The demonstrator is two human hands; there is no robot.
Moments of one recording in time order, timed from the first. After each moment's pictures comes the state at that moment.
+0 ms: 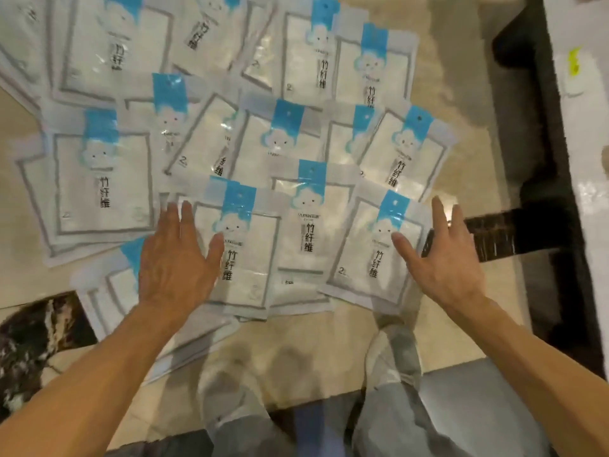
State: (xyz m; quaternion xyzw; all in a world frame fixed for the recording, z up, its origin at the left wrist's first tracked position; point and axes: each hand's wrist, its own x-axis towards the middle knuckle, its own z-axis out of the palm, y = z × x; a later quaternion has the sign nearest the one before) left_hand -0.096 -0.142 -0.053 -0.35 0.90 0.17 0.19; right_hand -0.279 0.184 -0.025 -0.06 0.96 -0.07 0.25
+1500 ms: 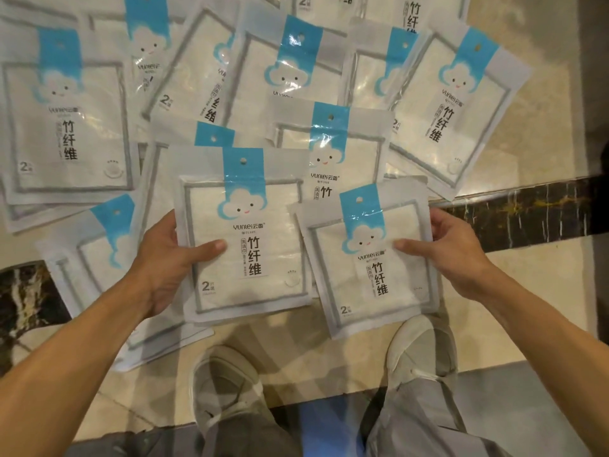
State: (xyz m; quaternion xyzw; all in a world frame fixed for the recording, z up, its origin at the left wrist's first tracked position) left_hand -0.058 -0.136 -0.116 -0.52 0.55 0.64 0.10; right_hand -0.265 0.195 -0.119 0.13 0.79 -0.42 0.43
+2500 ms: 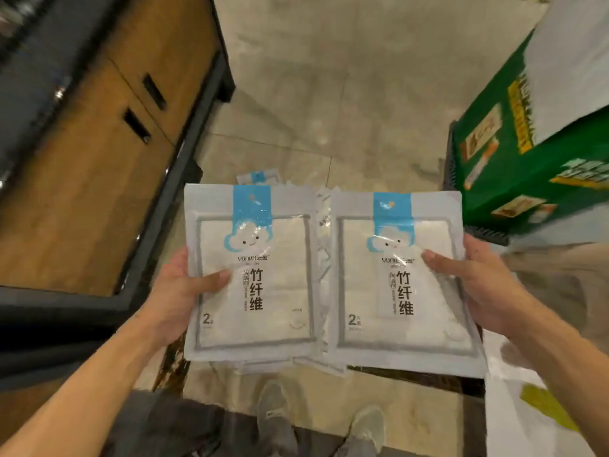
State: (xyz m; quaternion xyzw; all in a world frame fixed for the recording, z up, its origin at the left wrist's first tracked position) left_hand -0.017 -0.253 0.465 -0.47 0.44 0.76 -0.11; right_hand -0.337 -0.010 0.495 -0.01 0.72 -0.52 0.46
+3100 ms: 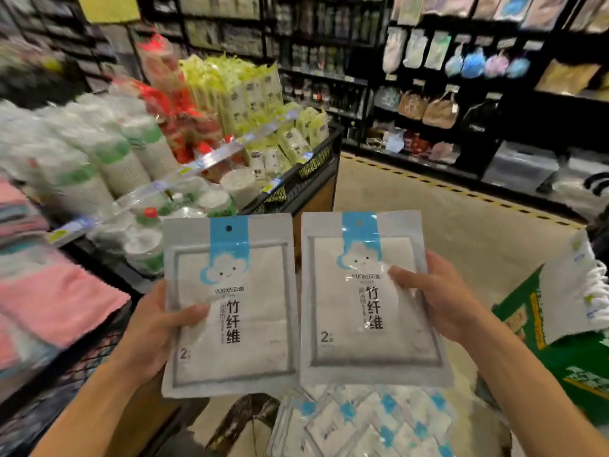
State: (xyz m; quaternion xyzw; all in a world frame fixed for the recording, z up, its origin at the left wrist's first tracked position) left_hand 0.195 -0.212 0.863 -0.44 0.45 0.66 -0.40; right_hand -0.183 -0.110 0.906 -0.28 0.62 -0.55 0.49
